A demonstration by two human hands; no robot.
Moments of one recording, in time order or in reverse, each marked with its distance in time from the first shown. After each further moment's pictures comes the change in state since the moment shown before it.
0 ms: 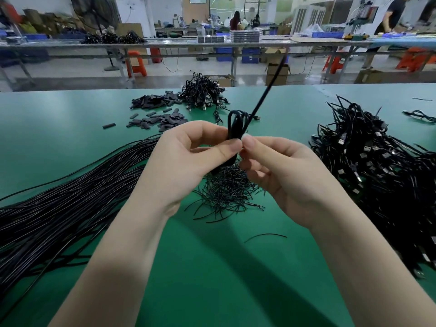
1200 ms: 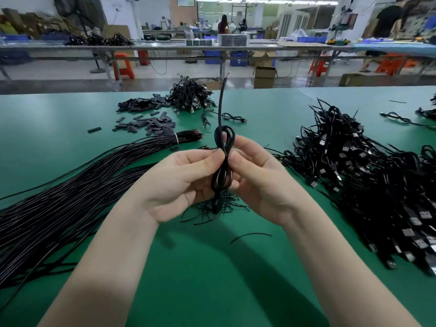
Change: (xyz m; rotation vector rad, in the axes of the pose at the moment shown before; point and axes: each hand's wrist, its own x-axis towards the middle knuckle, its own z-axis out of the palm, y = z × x) left_hand 0.002 -0.017 -0.004 -0.261 -0.330 -0.386; right_hand 0.012 0.025 -0.018 0.218 -0.294 0.003
